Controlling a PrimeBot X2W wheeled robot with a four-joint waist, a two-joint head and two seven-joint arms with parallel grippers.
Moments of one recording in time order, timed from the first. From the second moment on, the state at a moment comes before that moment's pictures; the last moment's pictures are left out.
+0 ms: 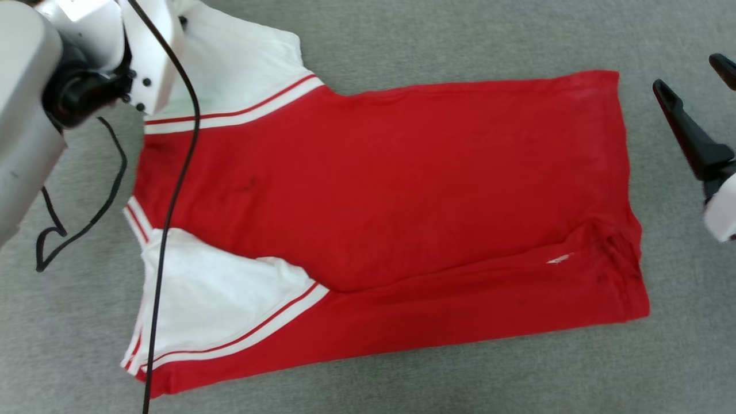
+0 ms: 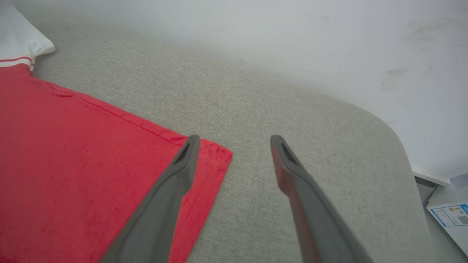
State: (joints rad) left arm -1.37 0.68 -1.05 0.54 -0.95 -0.12 0.58; right arm -0.51 -0.60 0.17 -0.06 0.47 0.13 0.26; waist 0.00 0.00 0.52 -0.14
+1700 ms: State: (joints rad) left arm -1.17 0.70 -1.09 0.27 -0.94 -0.08 0.30; right arm -0.73 -0.73 0.52 0.38 0.77 0.13 0.43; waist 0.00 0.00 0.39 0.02
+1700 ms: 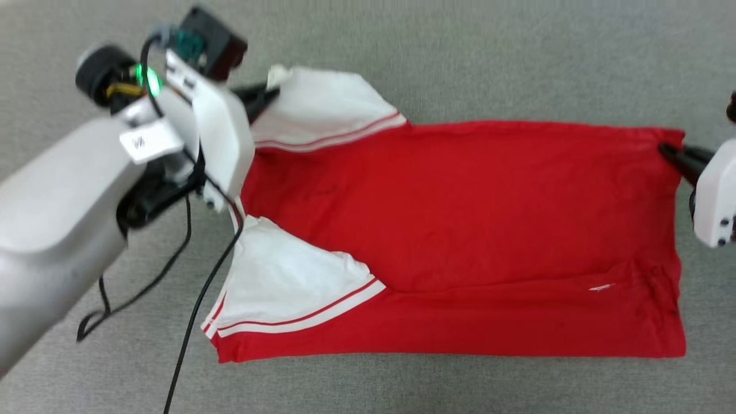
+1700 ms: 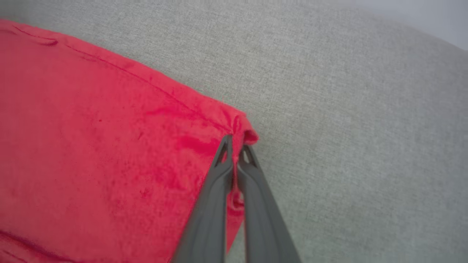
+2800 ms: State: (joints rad) left arm -0.56 0.84 -1.19 0.11 -1.13 0.12 0.13; right arm -0.17 -0.68 0.41 0.29 0.82 0.13 0.37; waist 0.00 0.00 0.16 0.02
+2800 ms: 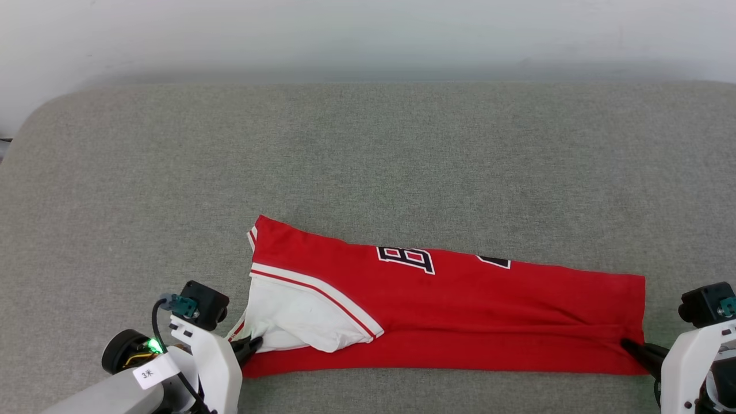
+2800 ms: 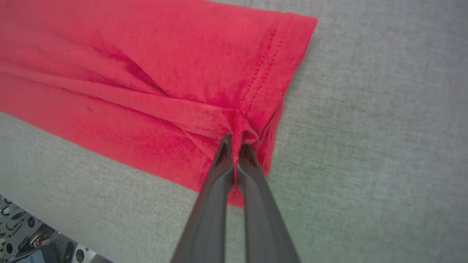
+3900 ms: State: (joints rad) left arm -0.24 0.62 -0.64 -0.03 -0.63 0.48 -0.26; right arm -0.13 -0.76 0.17 0.22 0.94 0.13 0.57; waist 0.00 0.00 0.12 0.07
